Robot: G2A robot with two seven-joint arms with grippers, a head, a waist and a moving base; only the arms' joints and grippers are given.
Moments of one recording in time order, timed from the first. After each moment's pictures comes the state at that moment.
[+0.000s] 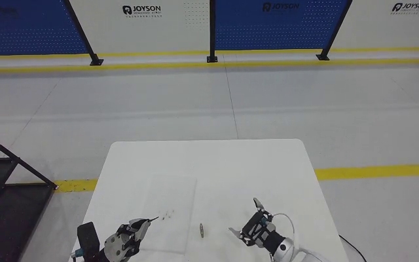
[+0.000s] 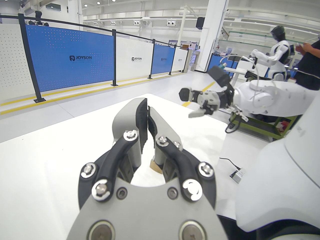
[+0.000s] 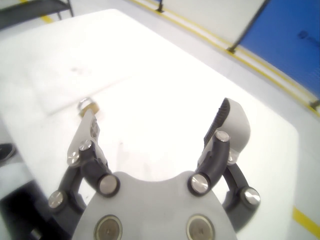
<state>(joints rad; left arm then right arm) 2.30 -1.11 -1.73 -1.90 1.35 -0.86 0.72 -2.06 -1.15 1.24 -2.01 -1.62 -0.35 0.06</state>
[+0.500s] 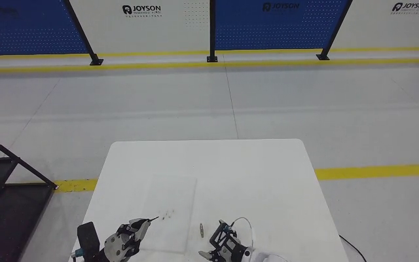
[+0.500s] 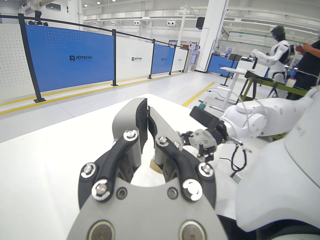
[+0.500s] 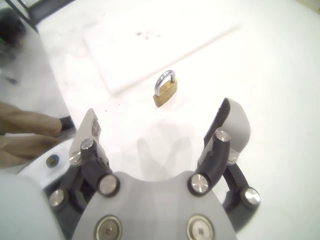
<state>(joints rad) 2.30 -1.11 -1.73 -1.90 1.35 -0.86 0.72 -1.81 -1.22 0.93 -1.70 -1.37 -0.30 0.19</state>
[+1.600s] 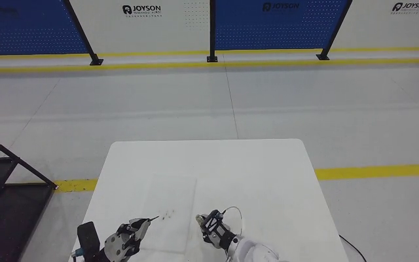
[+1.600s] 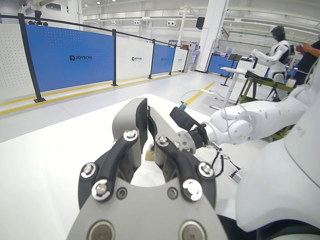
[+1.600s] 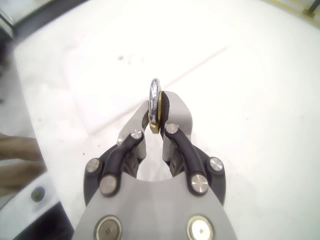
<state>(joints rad) 2.29 -1.11 -1.72 -1.90 1.33 -0.85 0.70 -1.68 -1.25 0.84 -1.62 -1.32 -0.17 0.06</state>
